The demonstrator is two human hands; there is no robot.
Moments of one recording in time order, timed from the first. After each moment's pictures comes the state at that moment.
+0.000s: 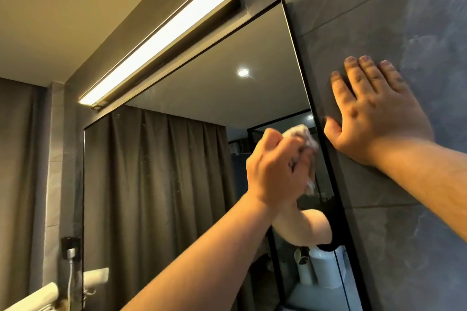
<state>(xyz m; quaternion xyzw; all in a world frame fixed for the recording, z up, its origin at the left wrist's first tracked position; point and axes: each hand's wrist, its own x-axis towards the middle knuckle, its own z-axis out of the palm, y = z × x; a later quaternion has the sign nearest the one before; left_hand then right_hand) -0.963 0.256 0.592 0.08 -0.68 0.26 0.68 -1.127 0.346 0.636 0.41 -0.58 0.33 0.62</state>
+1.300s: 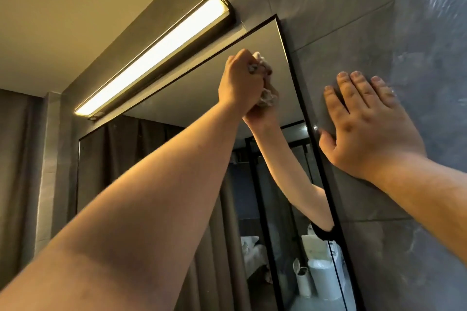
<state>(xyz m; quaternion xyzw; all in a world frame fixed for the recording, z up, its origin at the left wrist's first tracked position) -0.954 0.263 0.780 0.18 -0.70 0.16 0.68 -1.123 0.350 0.633 0.43 -0.58 0.33 0.61</state>
